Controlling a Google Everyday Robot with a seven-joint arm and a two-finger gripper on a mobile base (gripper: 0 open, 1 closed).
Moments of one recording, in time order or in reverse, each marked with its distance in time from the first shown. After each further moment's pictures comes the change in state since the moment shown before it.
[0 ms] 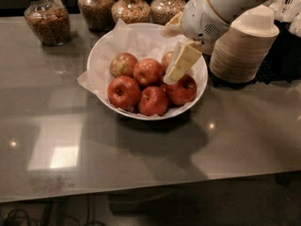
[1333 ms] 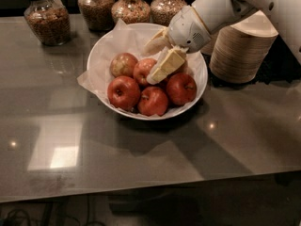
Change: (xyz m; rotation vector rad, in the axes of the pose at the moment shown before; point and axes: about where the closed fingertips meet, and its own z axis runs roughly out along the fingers) arm -0.015 0.000 0.042 -0.196 -0.239 0.007
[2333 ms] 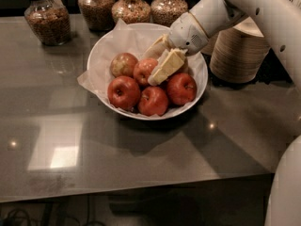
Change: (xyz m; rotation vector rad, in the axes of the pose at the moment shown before) arm 0.018 -0.010 0.014 -0.101 -0.033 0.083
